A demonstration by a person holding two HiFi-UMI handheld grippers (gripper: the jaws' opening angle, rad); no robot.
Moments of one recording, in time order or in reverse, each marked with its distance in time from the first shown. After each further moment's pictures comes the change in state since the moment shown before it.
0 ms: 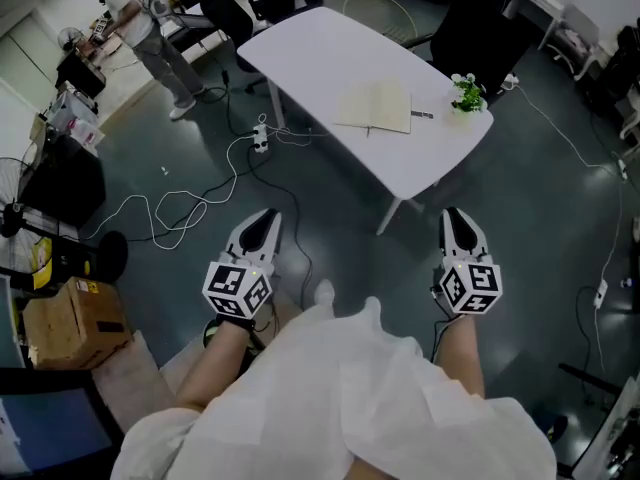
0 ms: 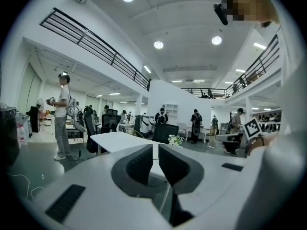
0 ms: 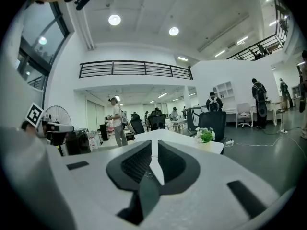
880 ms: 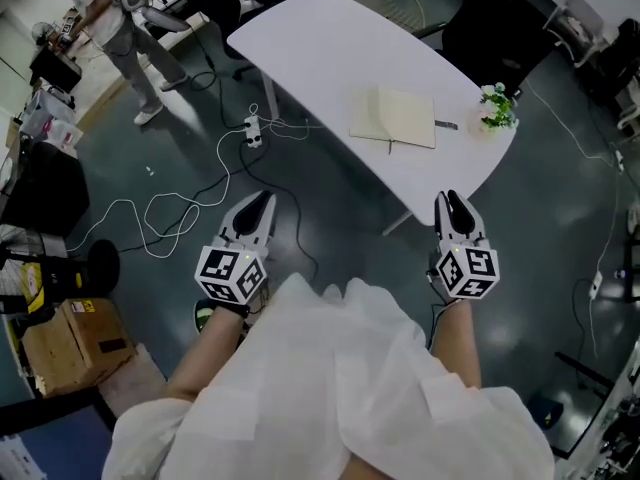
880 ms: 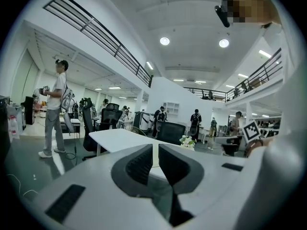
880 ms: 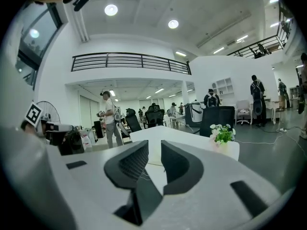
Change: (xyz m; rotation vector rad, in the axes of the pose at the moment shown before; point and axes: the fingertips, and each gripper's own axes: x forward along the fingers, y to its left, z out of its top) left arm 0.122 0.175 0.003 -0.058 0.032 -0.046; right arm 0.197 0.046 -0.004 0.002 0.054 -0.052
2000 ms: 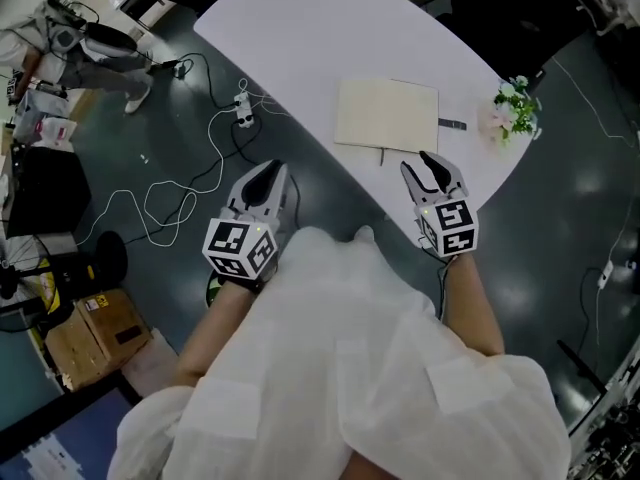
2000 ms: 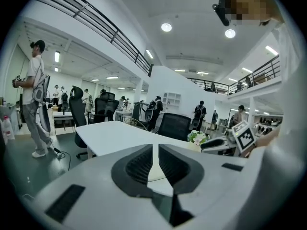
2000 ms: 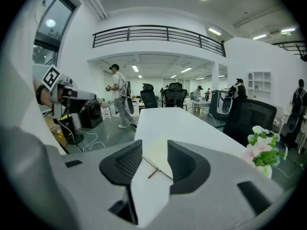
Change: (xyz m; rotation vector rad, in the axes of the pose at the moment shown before) left arm 0.219 0.014 -0.014 -0.007 0.125 -0.006; right arm 0.211 -0.054 -0.056 -0.242 0.281 0.273
